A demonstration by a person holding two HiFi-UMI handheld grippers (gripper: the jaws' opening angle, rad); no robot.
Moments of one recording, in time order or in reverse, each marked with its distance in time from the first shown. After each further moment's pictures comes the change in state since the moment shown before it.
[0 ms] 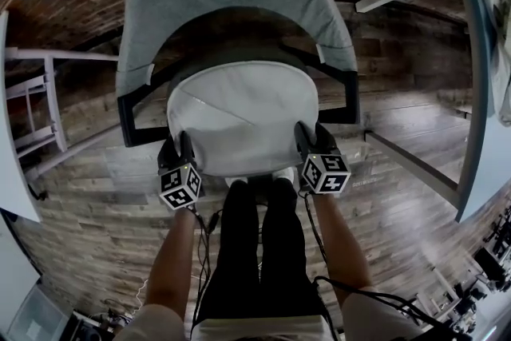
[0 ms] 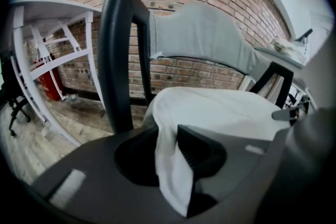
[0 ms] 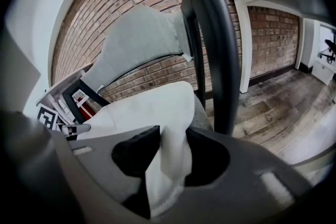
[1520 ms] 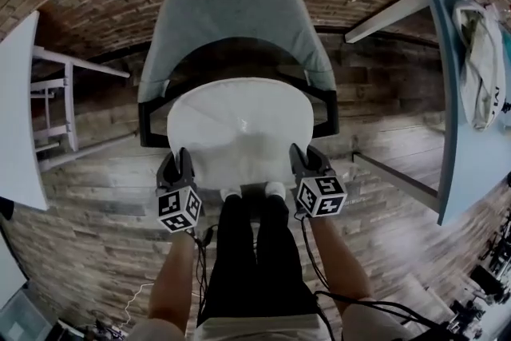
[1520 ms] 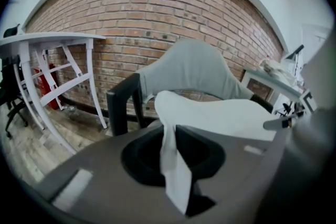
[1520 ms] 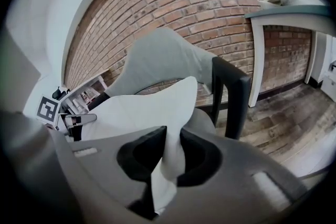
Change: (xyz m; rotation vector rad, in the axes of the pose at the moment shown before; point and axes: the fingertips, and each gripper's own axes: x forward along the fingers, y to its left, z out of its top) left arm -0.094 -0.038 0.092 -0.004 -0.125 -0.047; right arm -0.078 0.059 0.069 -0.088 -0.023 0.085
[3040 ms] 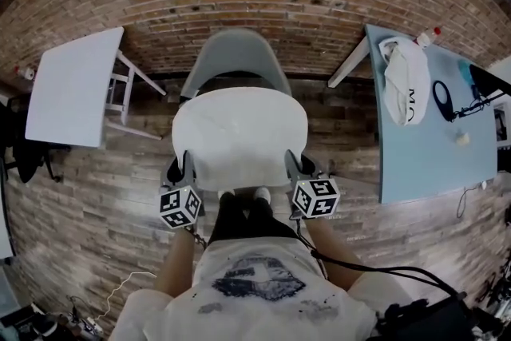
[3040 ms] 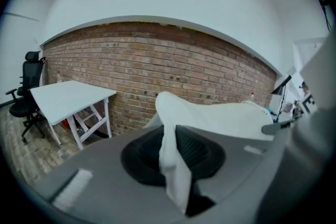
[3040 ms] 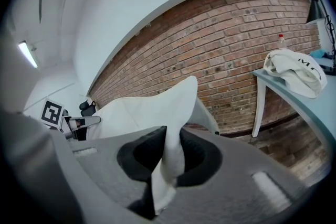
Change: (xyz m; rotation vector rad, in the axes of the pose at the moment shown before) left arm -0.318 -0.138 0.178 -0.025 -0.248 0.065; right arm -0.320 0.079 0.161 -0.093 -0.183 0.170
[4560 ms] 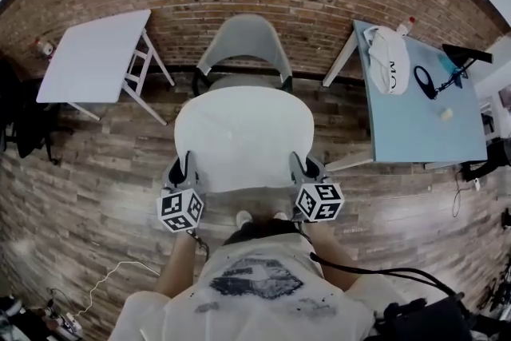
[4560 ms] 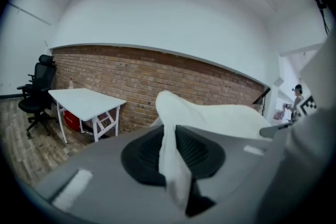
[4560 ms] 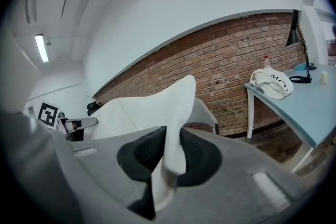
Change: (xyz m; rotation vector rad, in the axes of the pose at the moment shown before) left arm -0.255 -0.005 -0.050 -0.021 -0.157 -0.022; right arm -0.205 0.118 -0.084 -0.056 -0.126 -0.004
